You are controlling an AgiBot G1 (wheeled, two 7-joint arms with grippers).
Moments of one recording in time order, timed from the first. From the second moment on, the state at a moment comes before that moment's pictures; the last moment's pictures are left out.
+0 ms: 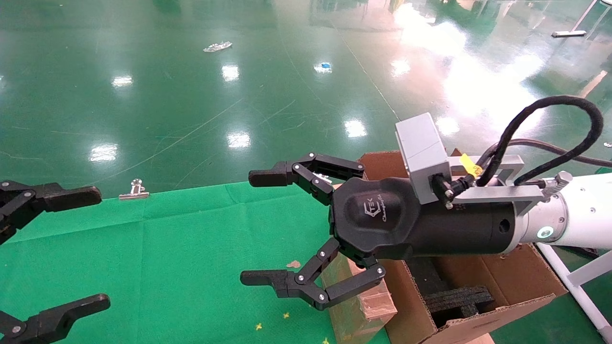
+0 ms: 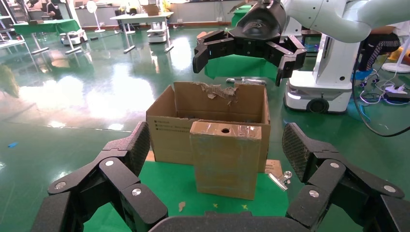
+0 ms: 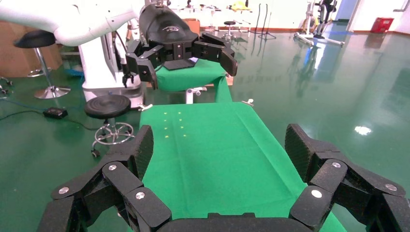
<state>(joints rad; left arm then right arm) -1.07 0.61 0.28 -1.28 0.73 1.50 -0.19 1.07 -0.61 -0.28 1.28 -0.73 -1.50 0.19</state>
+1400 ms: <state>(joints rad) -1.08 0.61 0.28 -1.28 0.73 1.49 -0.19 1.56 -0.68 -0.81 1.36 -1.28 -1.58 0.34</state>
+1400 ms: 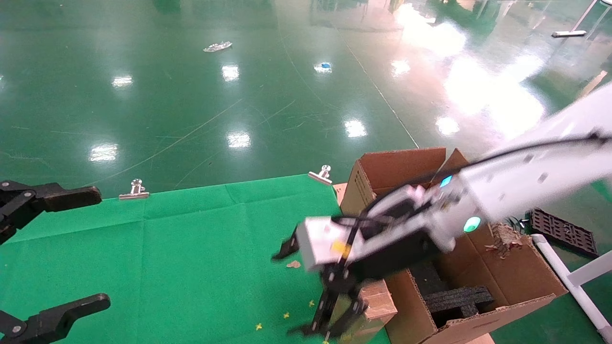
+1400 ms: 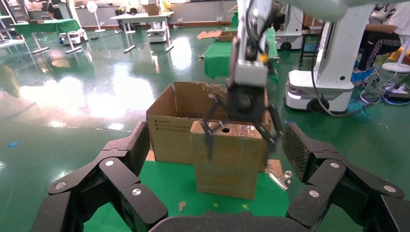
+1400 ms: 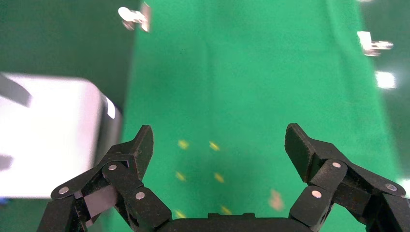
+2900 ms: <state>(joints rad) -1.08 0.61 0.29 -1.28 0.73 1.49 -0.18 2.22 -0.77 -1.65 1.36 -1.37 -1.56 0.66</state>
